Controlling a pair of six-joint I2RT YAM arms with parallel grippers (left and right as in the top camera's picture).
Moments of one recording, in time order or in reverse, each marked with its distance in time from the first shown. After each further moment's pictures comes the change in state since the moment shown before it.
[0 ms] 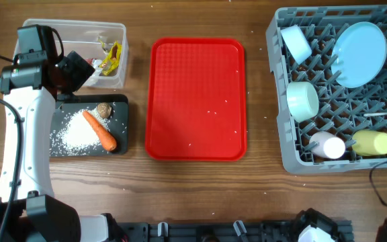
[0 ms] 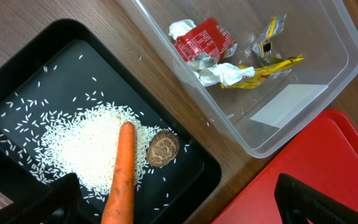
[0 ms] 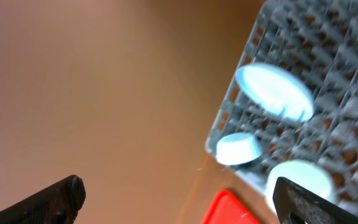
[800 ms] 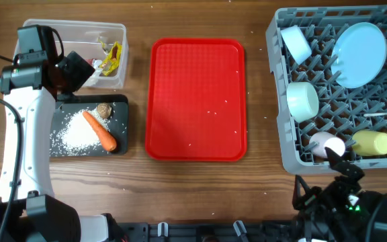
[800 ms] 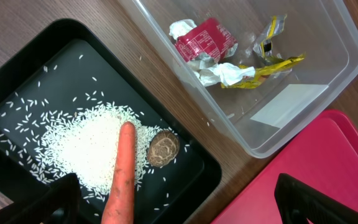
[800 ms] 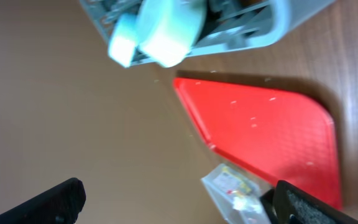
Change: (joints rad) left arm 0.000 0.000 0.000 0.000 0.000 0.000; right arm 0.399 -0.534 -0.635 -0.194 0.023 0.885
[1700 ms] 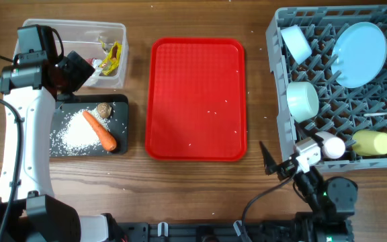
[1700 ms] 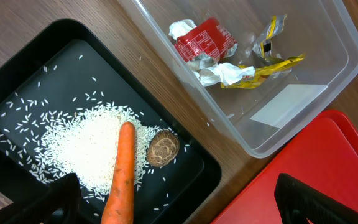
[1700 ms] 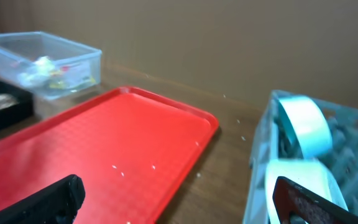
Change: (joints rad) left arm 0.000 0.000 0.000 0.000 0.000 0.000; right arm 0.158 -0.155 -0.634 0.929 -0.181 -2.068
